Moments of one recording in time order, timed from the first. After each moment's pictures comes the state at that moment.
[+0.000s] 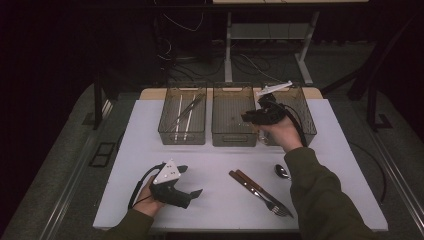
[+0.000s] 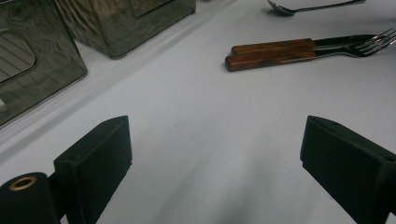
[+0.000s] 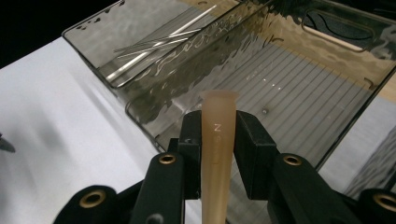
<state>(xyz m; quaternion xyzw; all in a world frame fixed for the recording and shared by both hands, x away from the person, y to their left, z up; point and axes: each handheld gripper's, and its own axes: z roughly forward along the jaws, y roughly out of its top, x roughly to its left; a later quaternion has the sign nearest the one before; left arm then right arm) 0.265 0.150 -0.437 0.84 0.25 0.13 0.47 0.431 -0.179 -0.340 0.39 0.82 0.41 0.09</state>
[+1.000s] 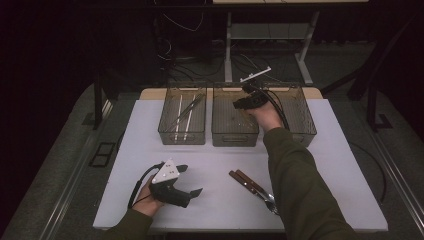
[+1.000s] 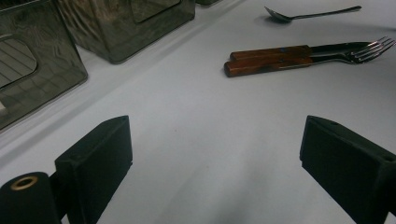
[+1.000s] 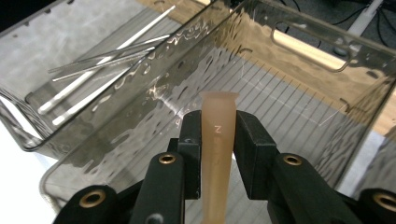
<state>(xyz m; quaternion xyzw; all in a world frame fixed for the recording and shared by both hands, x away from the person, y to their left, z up) 0.267 0.152 -0.436 0.83 0.25 0.12 0.48 0.497 -0.146 -0.351 0.42 0.82 0.36 0.12</state>
